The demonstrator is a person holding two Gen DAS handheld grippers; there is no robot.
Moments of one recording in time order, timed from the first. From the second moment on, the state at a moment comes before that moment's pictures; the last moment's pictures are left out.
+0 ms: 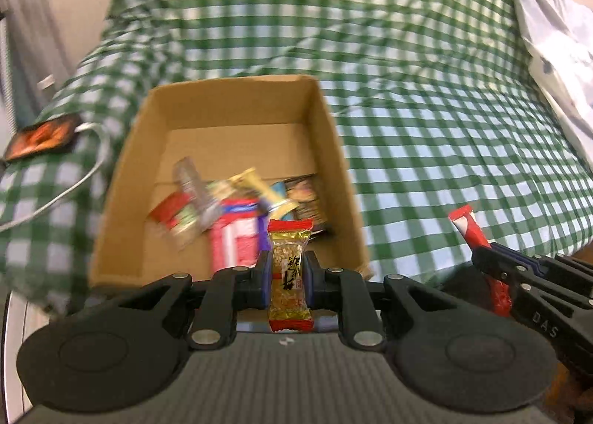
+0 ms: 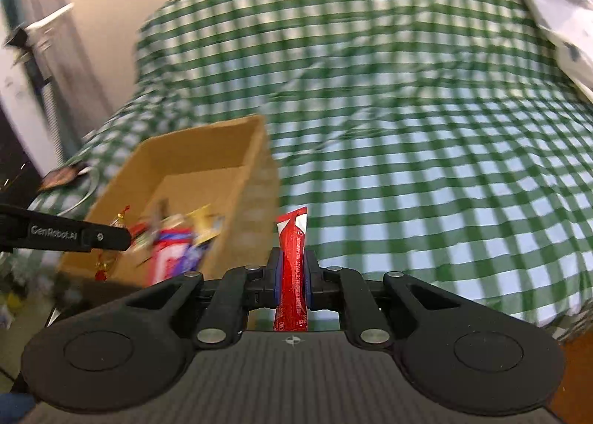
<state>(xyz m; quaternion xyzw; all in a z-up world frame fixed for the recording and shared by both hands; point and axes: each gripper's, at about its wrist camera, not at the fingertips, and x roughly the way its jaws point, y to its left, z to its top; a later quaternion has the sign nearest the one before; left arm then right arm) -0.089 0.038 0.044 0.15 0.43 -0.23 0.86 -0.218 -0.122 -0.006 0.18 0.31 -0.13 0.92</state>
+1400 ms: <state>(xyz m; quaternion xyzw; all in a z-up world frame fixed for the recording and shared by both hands) -0.118 0.140 0.055 0.07 0.41 -0.20 0.89 -0.238 -0.012 0.025 0.07 0.33 -0.10 0.94</state>
